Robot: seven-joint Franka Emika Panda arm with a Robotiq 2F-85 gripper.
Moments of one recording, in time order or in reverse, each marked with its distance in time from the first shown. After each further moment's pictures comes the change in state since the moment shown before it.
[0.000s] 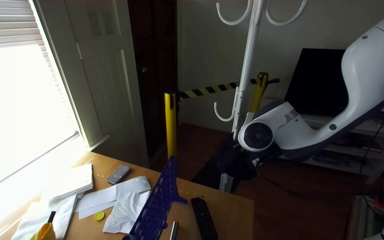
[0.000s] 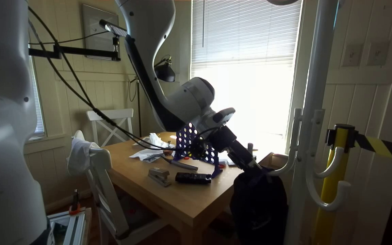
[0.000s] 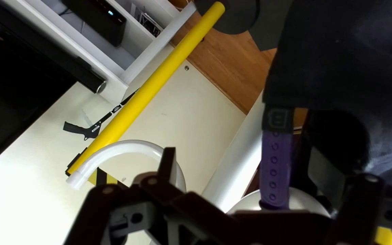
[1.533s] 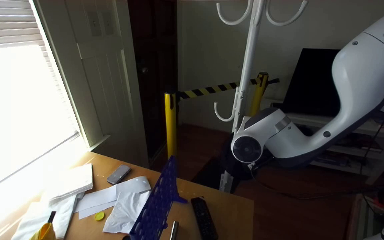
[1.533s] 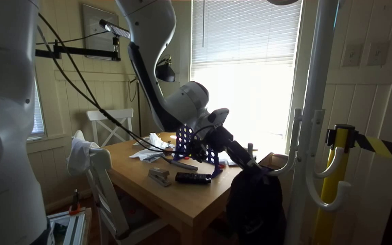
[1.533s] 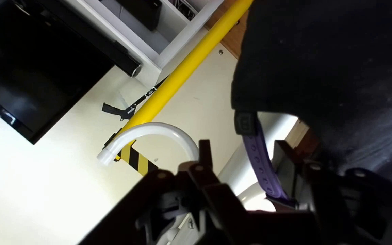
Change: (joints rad) arm 0.078 0.058 0.009 0.047 -0.003 -0.200 0.063
